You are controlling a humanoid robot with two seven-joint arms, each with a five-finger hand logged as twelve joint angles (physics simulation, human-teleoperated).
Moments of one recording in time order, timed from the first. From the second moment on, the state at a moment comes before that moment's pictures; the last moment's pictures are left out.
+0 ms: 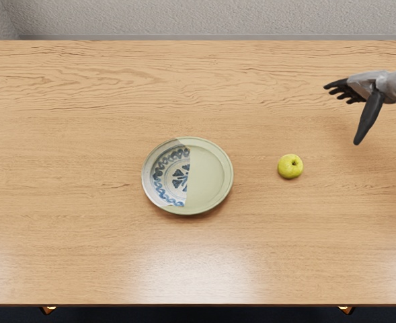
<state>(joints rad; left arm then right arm) -0.02 0.00 0.03 -0.22 0.02 0.03 0.00 1.37 -0.57 -0.23 0.57 -0.53 0.61 -0.02</state>
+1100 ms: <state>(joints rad) -0.01 0.00 0.03 -0.22 0.02 0.03 0.00 1.39 -0.70 -0.03 1.58 -0.86 0.14 -0.61</state>
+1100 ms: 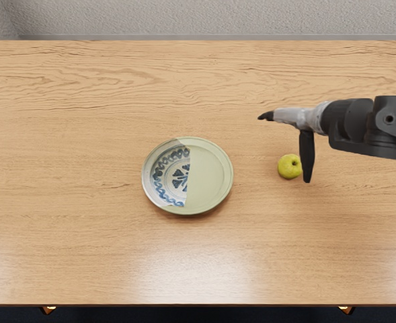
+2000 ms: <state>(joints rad) -0.02 0.00 0.03 -0.22 0.02 0.03 0.00 1.21 -0.69 -0.08 1.65 -1.12 -0.14 -0.61</state>
